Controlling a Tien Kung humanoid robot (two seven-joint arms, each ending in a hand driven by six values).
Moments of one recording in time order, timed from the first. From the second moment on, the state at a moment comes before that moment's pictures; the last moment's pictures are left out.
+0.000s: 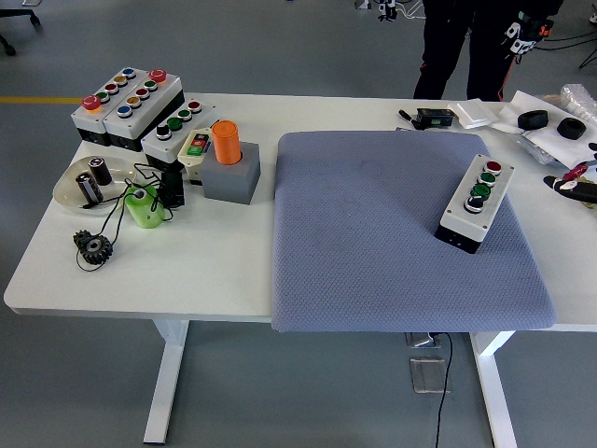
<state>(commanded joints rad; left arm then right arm) -0.10 0.10 -0.09 -0.18 -0.27 0.28 -0.12 0.43 -0.44 1.30 1.28 -1.50 -0.07 -0.50</state>
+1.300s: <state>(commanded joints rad) -0.10 0.10 -0.09 -0.18 -0.27 0.29 -0.12 0.55 -0.35 0.85 1.34 -2.06 -0.12 -0.52</state>
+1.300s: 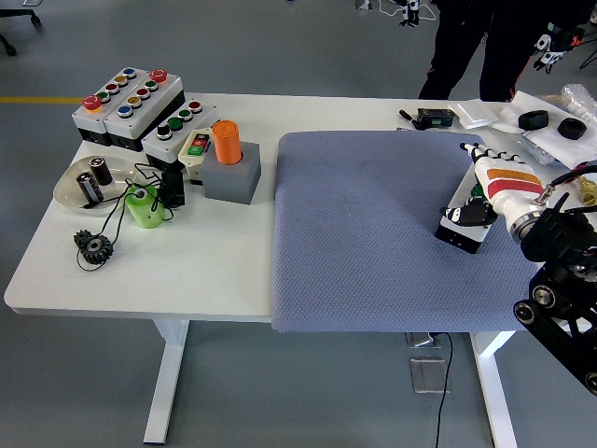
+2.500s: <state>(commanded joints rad) -0.09 0.10 -0.11 -0.19 -0.25 0.29 -0.11 0.55 -0.34 0.81 1.16 -2.27 -0.19 -0.55</state>
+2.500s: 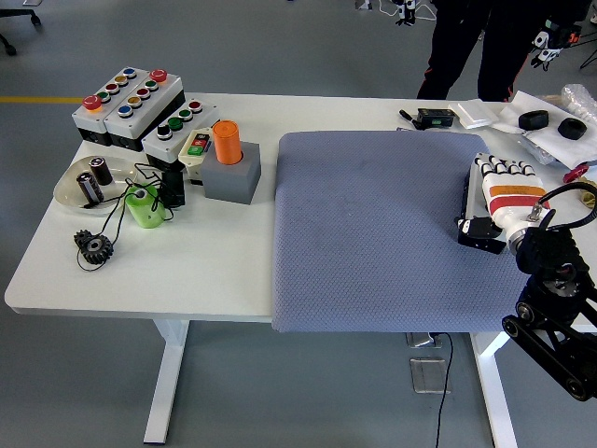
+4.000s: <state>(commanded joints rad) -0.09 0.10 -0.13 -0.19 -0.23 0.29 -0.11 0.54 -0.16 1.09 0.99 -1.96 -0.31 -0.62</state>
